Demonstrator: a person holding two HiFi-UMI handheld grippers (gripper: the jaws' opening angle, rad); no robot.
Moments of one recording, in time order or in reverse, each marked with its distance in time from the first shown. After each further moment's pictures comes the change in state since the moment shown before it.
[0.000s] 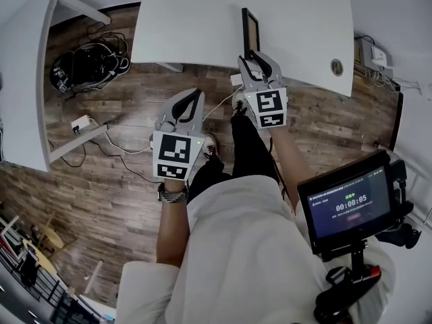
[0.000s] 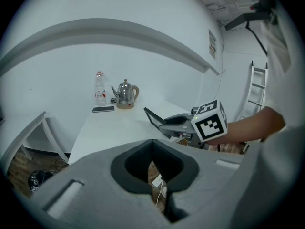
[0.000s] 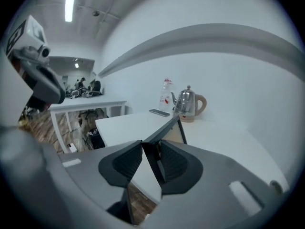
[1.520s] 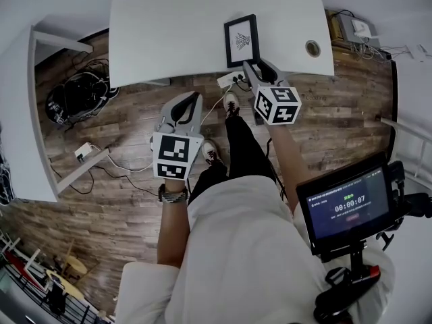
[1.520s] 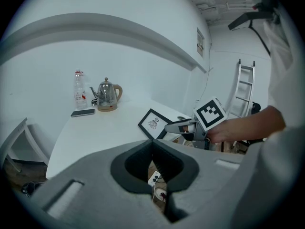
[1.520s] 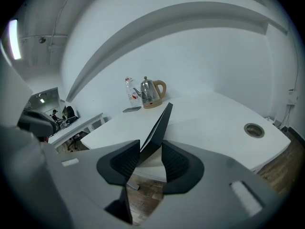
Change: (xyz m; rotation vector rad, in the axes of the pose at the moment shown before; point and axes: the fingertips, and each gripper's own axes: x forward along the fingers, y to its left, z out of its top) left arm 0.043 -0.055 0.015 0.085 0.011 -0.132; right arm -0.063 -0.085 -0.060 0.492 0.057 -0.156
